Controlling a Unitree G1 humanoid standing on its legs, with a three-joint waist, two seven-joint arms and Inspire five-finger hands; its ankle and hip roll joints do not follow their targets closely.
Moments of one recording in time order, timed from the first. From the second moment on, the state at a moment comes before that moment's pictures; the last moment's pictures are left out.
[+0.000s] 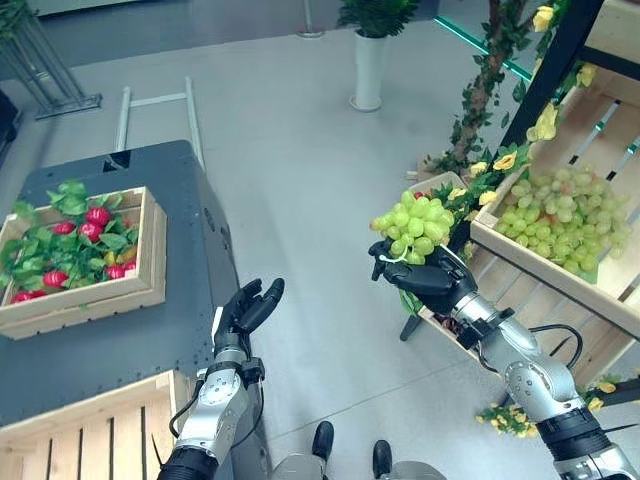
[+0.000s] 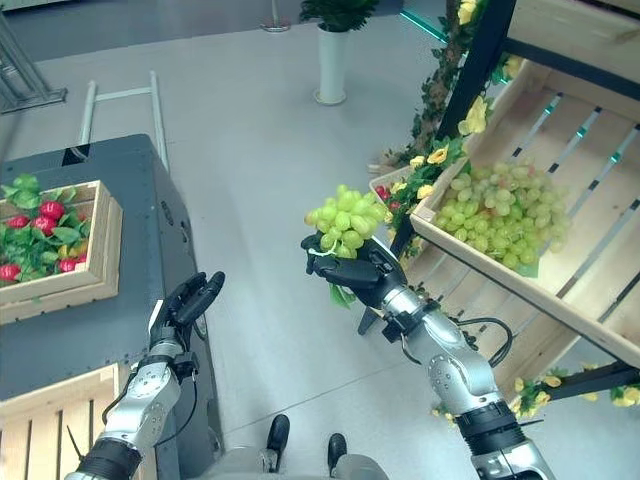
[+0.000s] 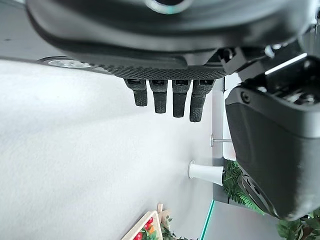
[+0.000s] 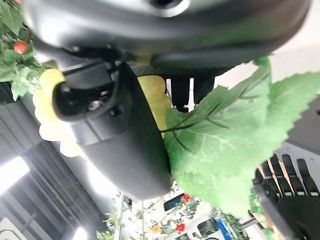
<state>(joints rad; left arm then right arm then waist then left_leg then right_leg) -0.04 0.34 -0.17 0.37 -0.48 -0.11 0.30 -0.18 -0.52 0.21 -0.05 0.90 0.13 0.31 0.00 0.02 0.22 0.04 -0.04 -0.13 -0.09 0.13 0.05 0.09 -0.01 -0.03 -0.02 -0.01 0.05</state>
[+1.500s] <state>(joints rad) -0.01 0.30 -0.17 0.44 -0.48 -0.11 0.45 0.01 -0.56 0.23 -0.14 0.87 0.24 0.43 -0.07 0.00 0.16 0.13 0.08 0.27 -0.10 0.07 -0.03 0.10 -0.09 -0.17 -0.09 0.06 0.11</state>
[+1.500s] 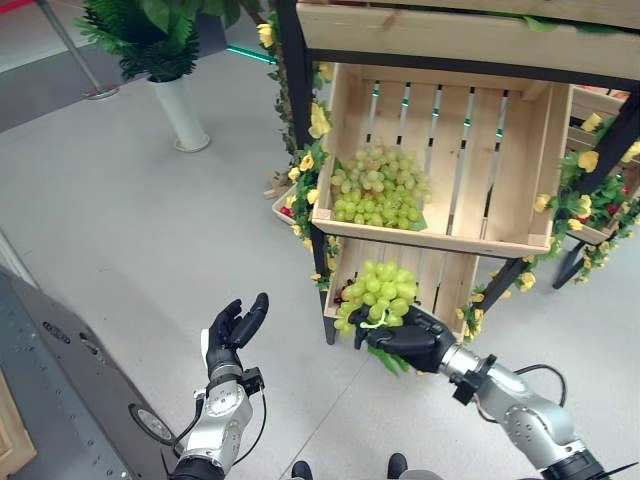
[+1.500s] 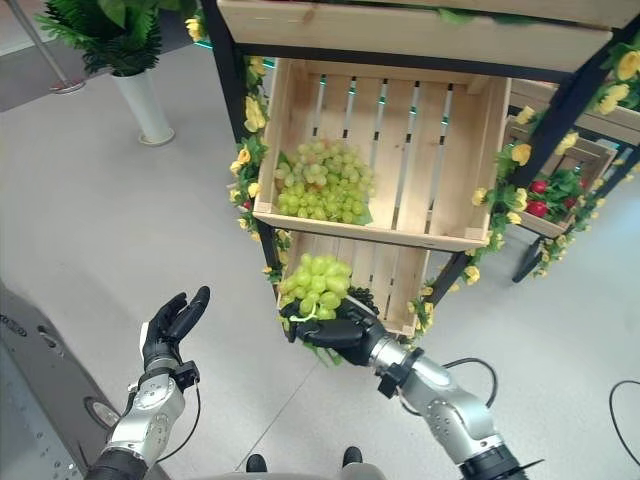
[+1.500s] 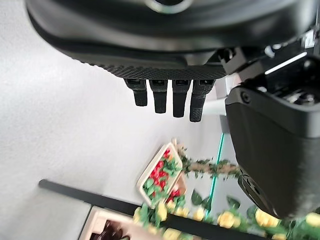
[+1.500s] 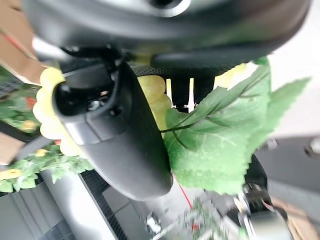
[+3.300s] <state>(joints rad) -0.02 0.30 -0.17 0.67 -0.43 -0.12 0.36 -0.76 -1.00 0.30 0.56 0.73 0.27 0.21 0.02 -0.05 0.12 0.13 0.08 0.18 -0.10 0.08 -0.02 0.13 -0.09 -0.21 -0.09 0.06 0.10</state>
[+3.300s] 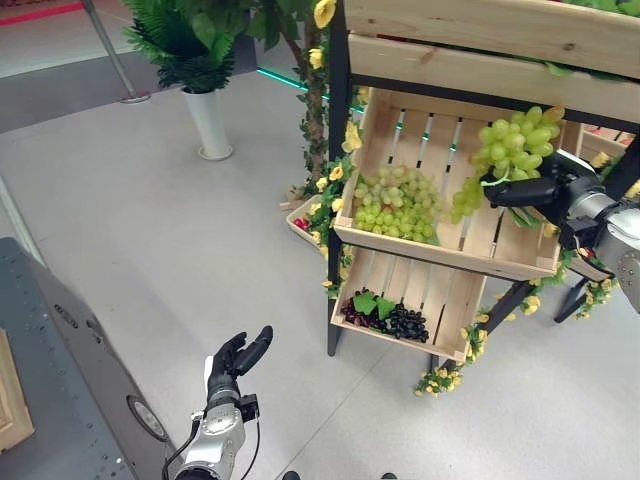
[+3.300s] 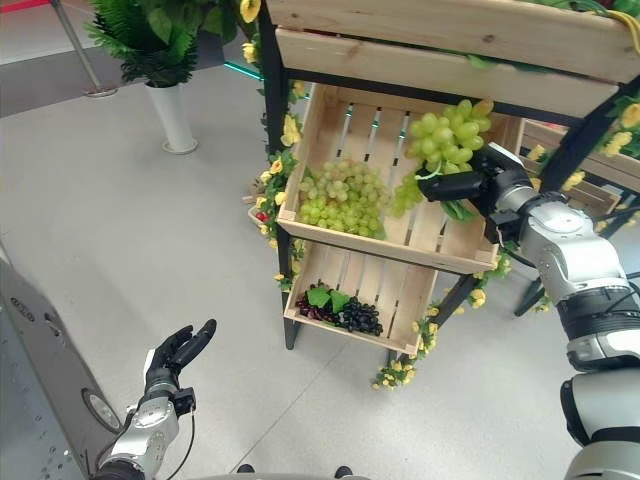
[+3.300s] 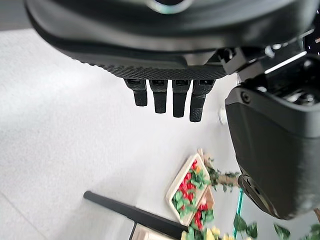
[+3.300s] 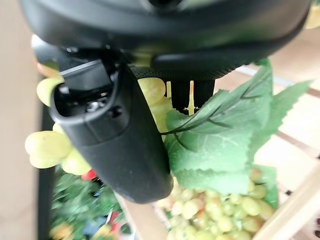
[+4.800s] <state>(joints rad) -0.02 0.36 -0.19 0.67 -0.45 -0.12 0.33 -0.96 -0.95 0.41 0.90 0.35 0.32 0.22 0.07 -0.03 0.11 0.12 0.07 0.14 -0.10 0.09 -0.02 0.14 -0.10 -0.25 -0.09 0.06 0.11</state>
